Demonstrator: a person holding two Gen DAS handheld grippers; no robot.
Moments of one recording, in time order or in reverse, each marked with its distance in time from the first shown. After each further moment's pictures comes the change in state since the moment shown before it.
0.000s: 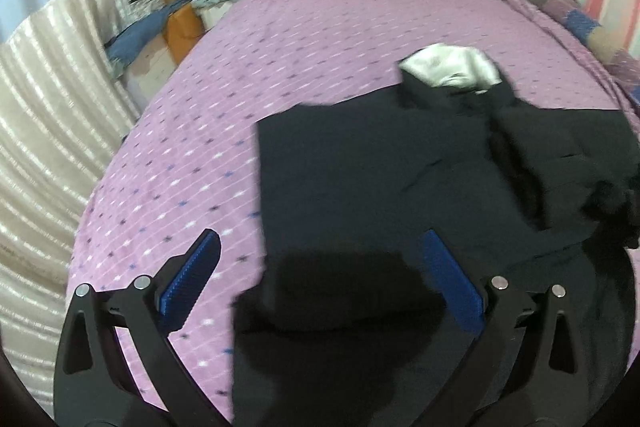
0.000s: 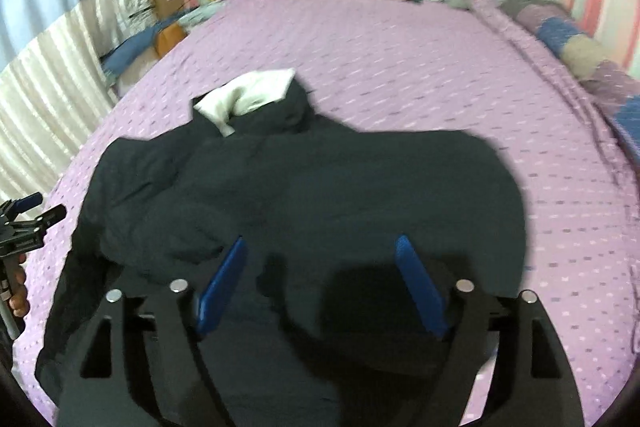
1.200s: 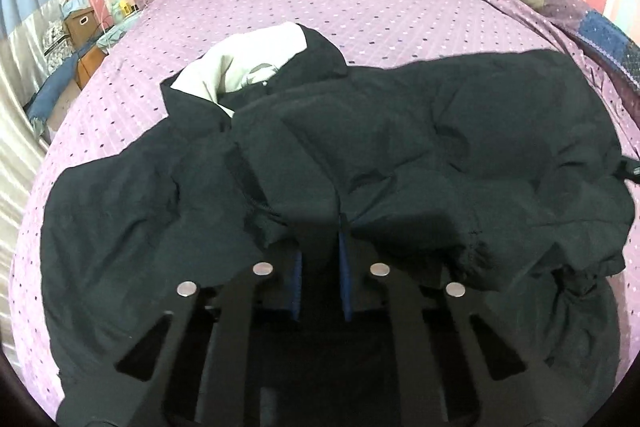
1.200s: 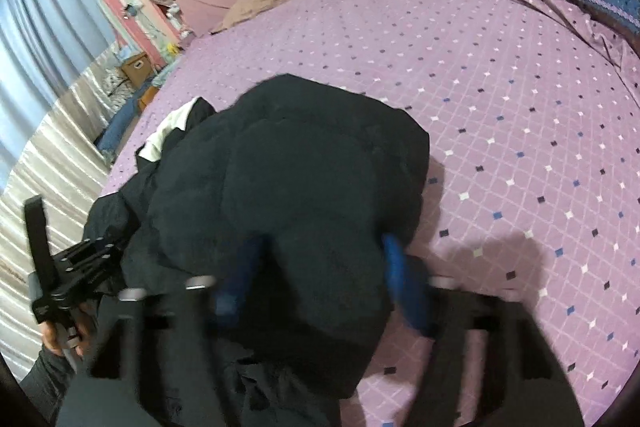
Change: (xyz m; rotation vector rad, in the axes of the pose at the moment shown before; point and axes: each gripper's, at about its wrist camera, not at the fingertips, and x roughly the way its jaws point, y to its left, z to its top) left arm 0.062 -0.216 0.008 0.190 -0.005 -0.144; right arm 0.066 -0.140 -0.052 0.322 -0.006 0.148
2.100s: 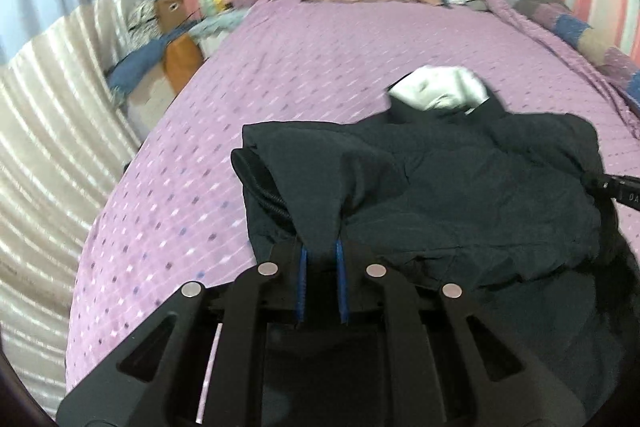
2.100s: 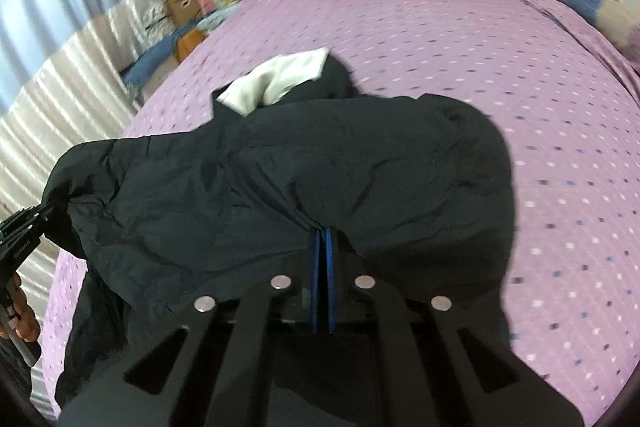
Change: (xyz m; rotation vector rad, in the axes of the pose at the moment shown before) left arm -0.105 0.199 -0.066 -0.155 -0.069 0.186; right arm 0.057 0.202 -0.025 -0.277 0.084 0.025
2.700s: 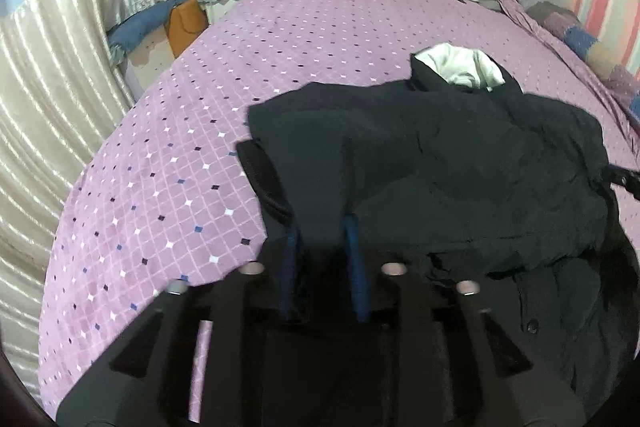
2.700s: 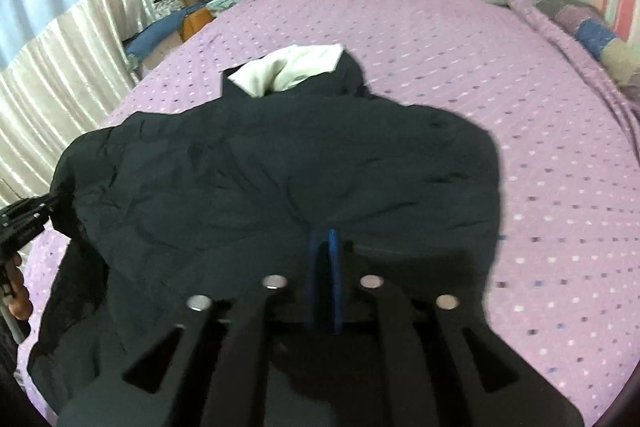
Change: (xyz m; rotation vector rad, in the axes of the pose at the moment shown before) left arm 0.017 0.027 -0.030 -0.104 0.052 -0.049; right arm -0.043 -0.006 -0.010 -0.082 -0.017 -0.067
